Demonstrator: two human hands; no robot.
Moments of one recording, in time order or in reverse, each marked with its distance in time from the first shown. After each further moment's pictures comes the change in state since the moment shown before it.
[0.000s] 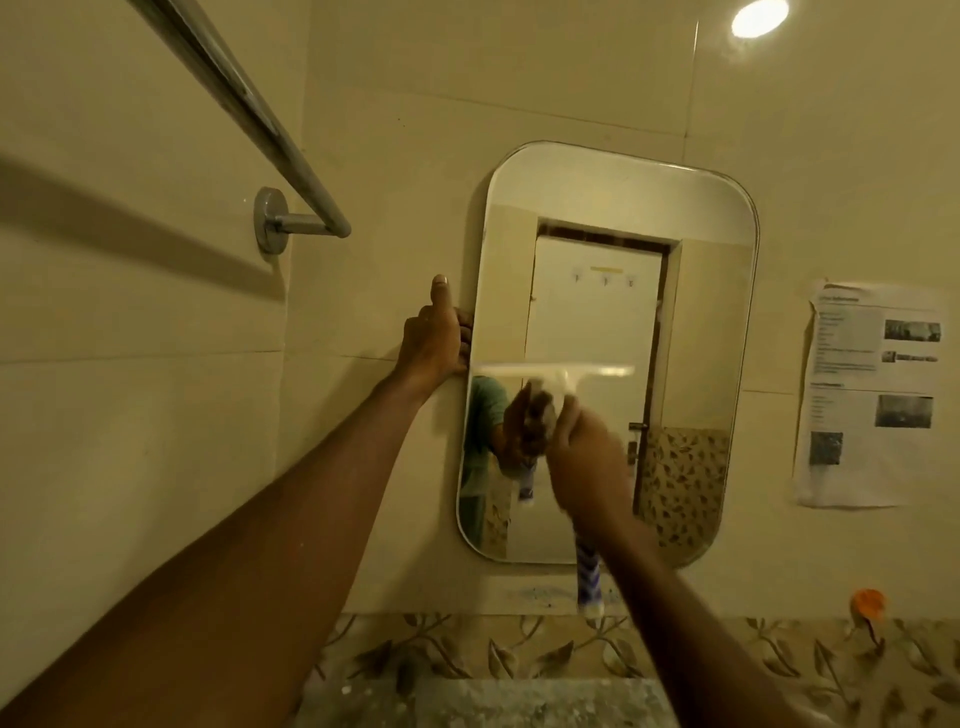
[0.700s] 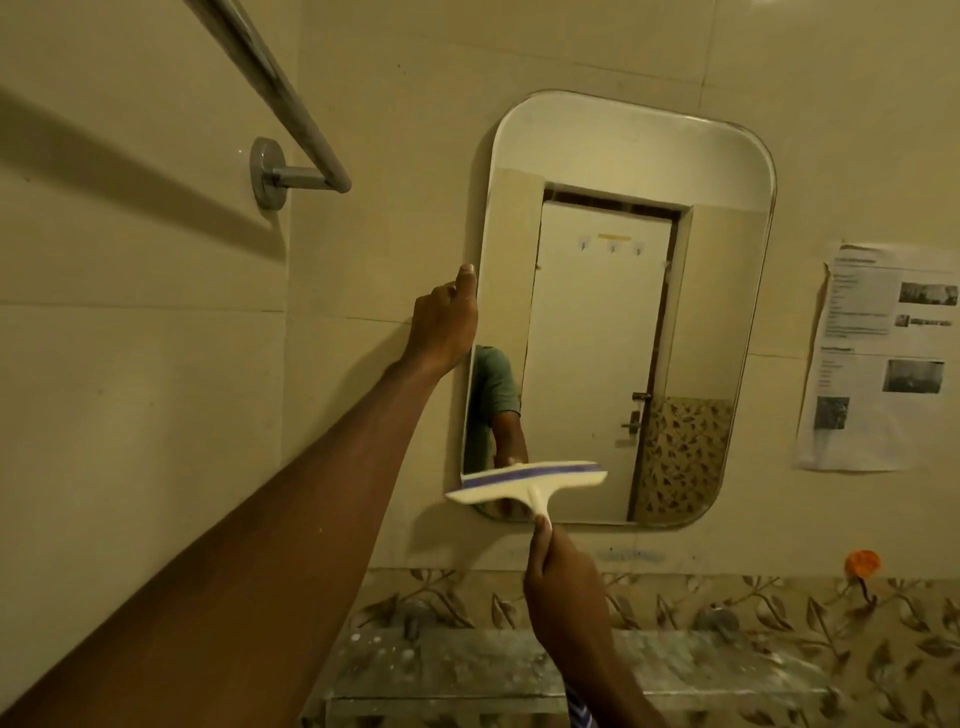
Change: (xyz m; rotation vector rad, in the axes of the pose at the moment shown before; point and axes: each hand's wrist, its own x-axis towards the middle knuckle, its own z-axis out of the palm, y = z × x) left_hand -0.012 -0.018 0.008 0.235 0.073 0.150; right_hand -0.118 0.071 0.045 -0.200 -0.144 0.143
